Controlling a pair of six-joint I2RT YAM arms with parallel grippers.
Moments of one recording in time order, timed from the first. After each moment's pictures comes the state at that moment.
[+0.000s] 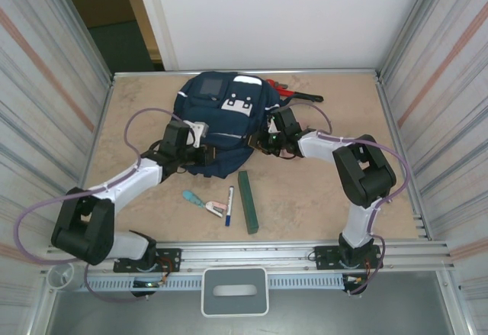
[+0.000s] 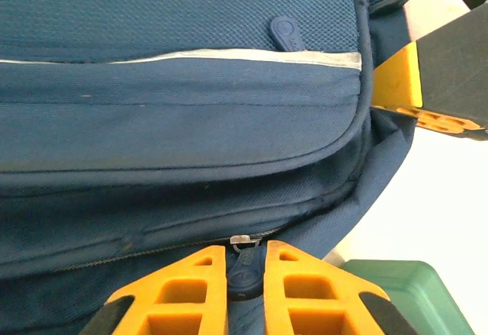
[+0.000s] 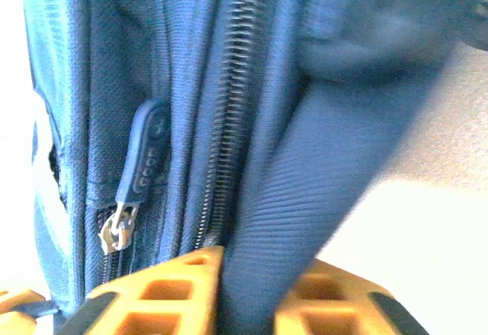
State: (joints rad) left arm -0.41 1.34 0.76 -0.17 0.24 -0.25; right arm 0.50 1.85 1.07 -0.02 -0.42 0.88
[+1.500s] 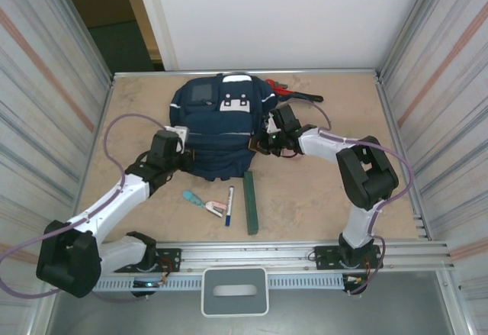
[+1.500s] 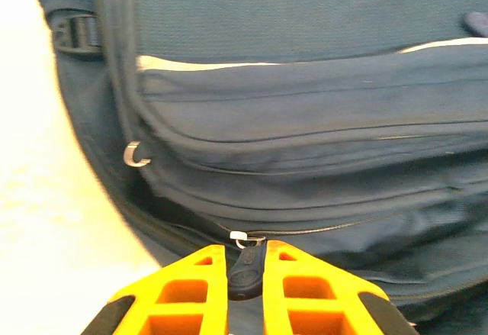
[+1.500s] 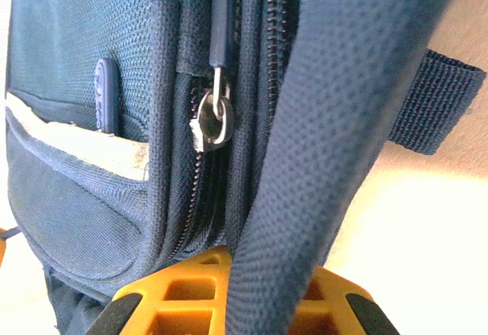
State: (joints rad) left arm -0.37 1.13 0.66 -0.27 -0.07 -0.20; right arm 0.50 1.82 1.13 -0.18 -0.47 0.79
